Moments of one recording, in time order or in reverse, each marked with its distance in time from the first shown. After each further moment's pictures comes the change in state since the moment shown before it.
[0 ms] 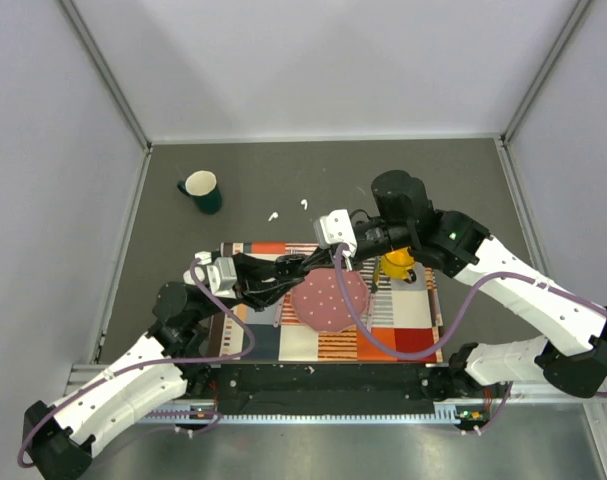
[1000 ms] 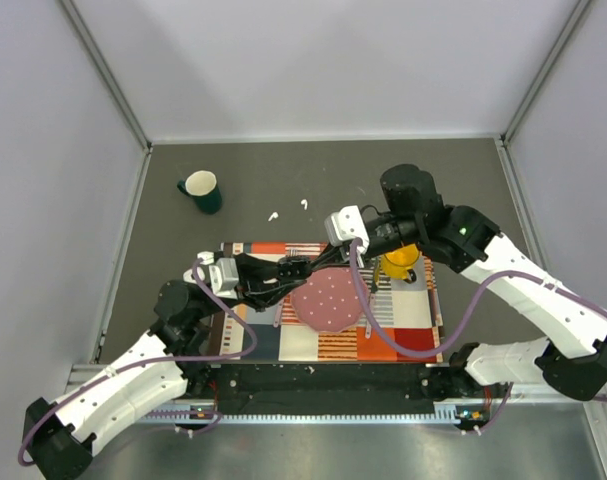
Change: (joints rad) left arm 0.000 0.031 0.000 0.025 0.041 0.002; right arm -0.055 -0.013 0.035 -0.089 -0.089 -0.044
